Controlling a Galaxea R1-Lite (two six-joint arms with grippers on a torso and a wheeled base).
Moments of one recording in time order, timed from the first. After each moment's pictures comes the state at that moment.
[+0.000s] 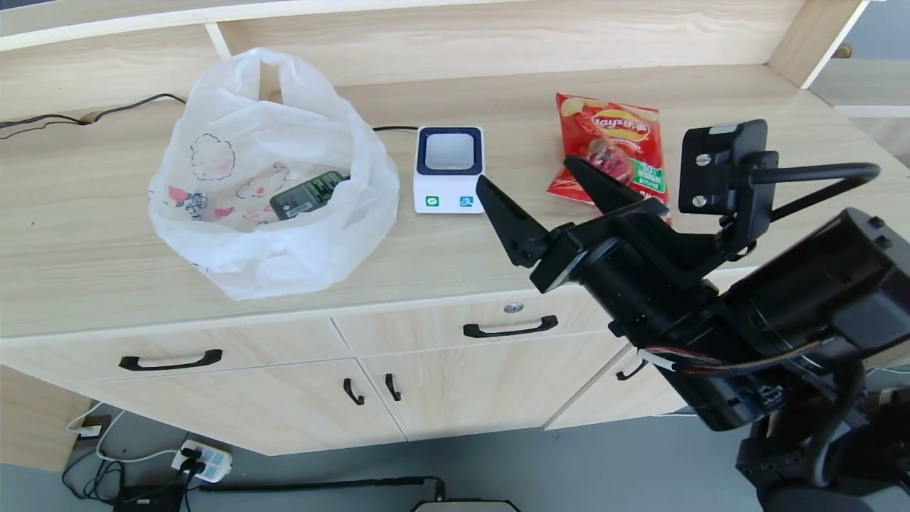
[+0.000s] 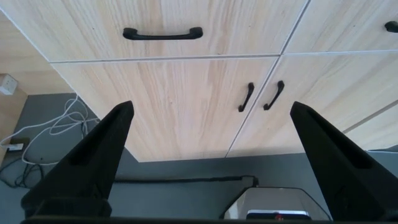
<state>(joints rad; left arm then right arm) 0.00 0.00 0.00 -0.02 0.00 0.03 0.82 1.78 -0.75 -1.52 -0.17 -0.09</state>
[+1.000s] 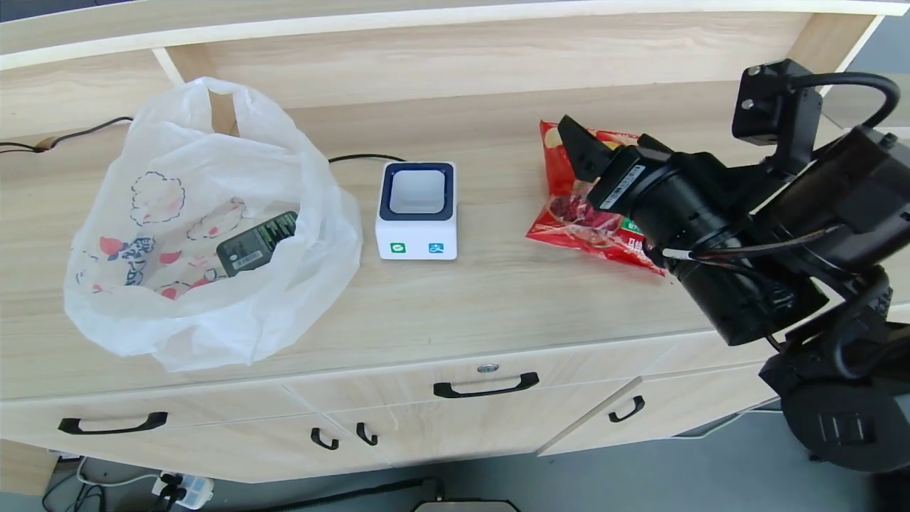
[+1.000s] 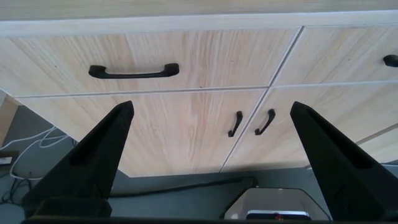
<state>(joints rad) 0.00 0.00 0.00 -0.02 0.00 0.03 0.64 1.74 -0.88 -1.27 -0.35 0.07</state>
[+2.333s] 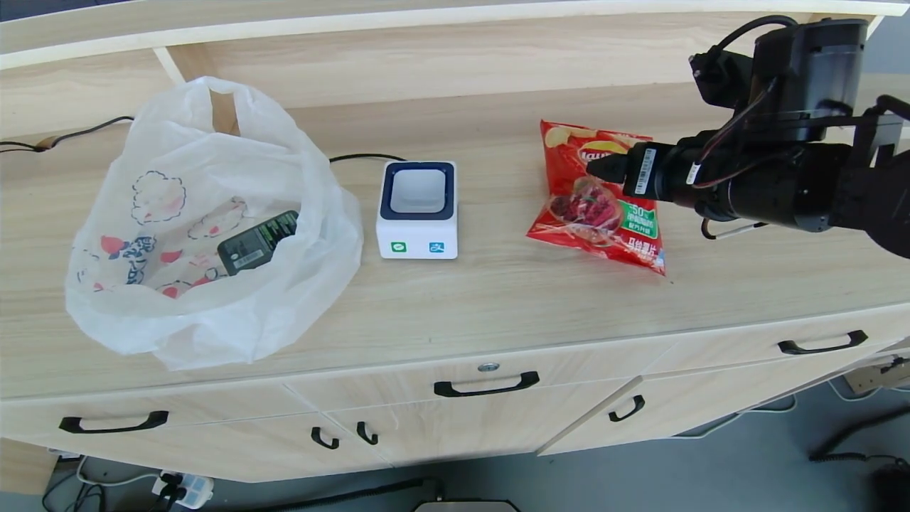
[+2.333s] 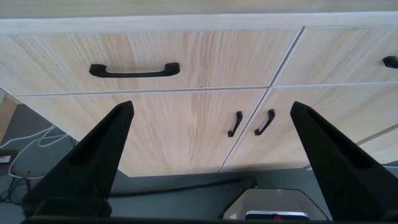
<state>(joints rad) 0.00 0.00 0.00 -0.02 0.00 0.03 0.44 1.73 -1.42 -0.12 -0.28 0.19</state>
